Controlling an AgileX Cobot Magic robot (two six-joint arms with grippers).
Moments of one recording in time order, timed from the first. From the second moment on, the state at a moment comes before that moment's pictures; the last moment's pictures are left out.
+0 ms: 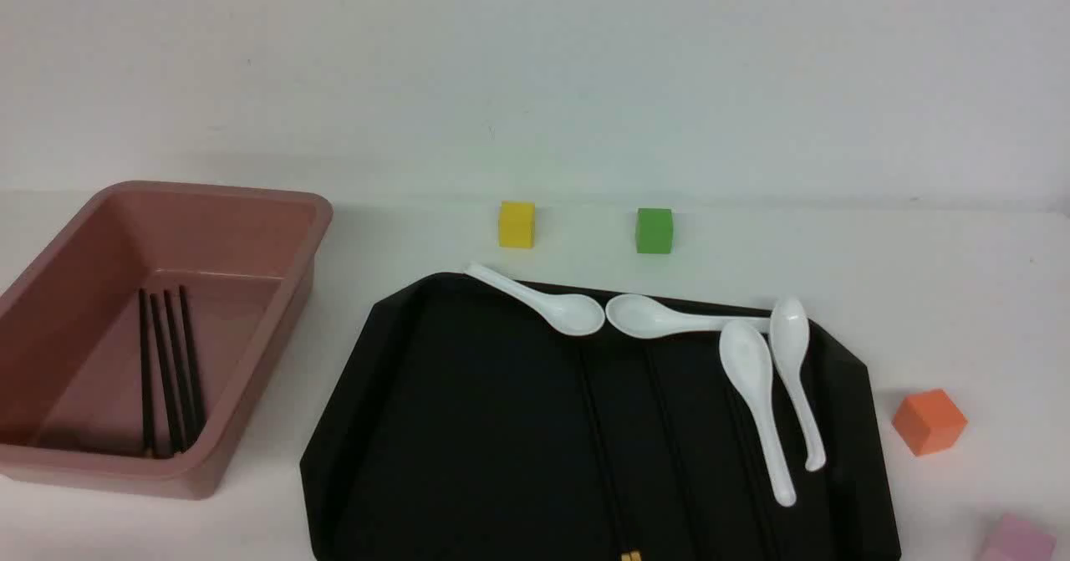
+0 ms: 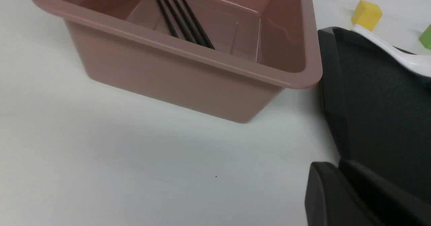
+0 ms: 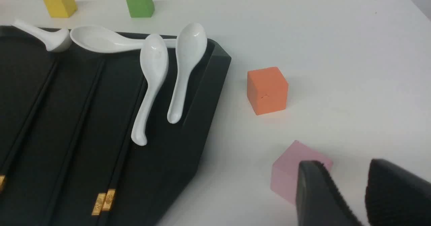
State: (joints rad) right arm 0.04 -0.01 0.02 -0.01 0.37 0.11; left arm -0.10 -0.01 0.03 0.07 0.38 -0.38
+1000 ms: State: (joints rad) right arm 0.04 -0.01 0.02 -0.01 0.37 0.11; left arm -0.10 -0.01 0.03 0.07 0.38 -0.38
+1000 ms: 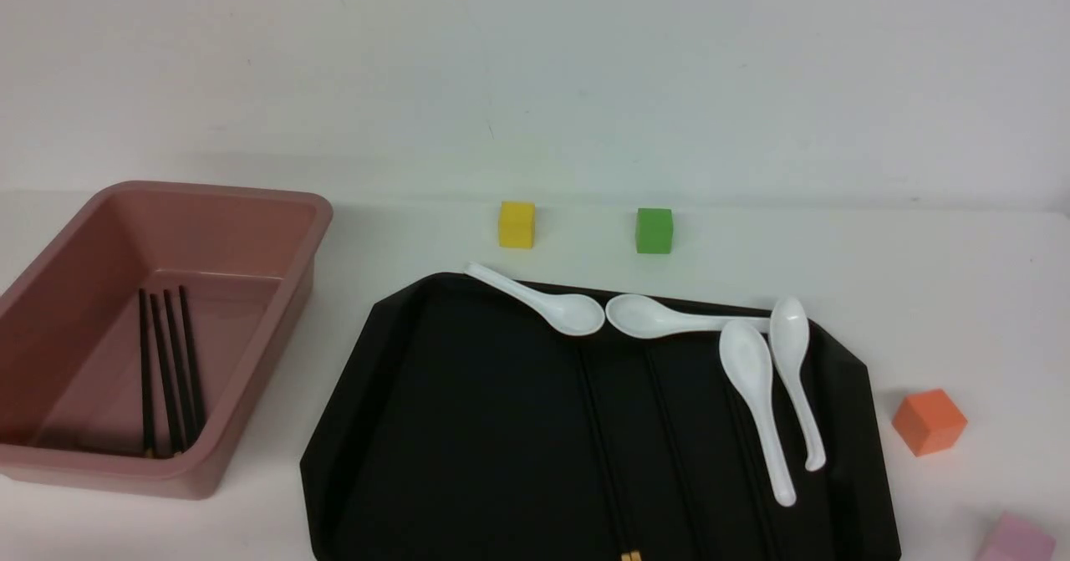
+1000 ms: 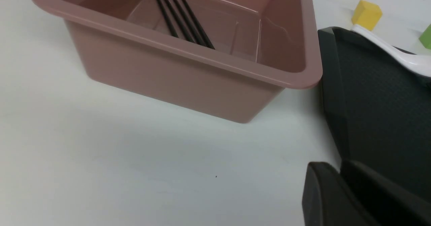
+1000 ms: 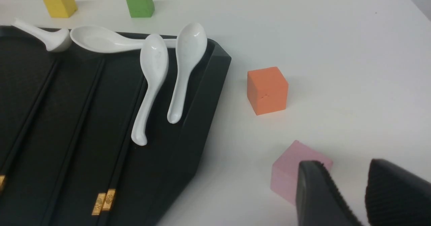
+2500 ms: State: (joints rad) right arm 0.04 -0.01 0.02 -0.01 0.37 0.11; left arm -0.10 0.12 -0.32 -0.53 0.28 -0.69
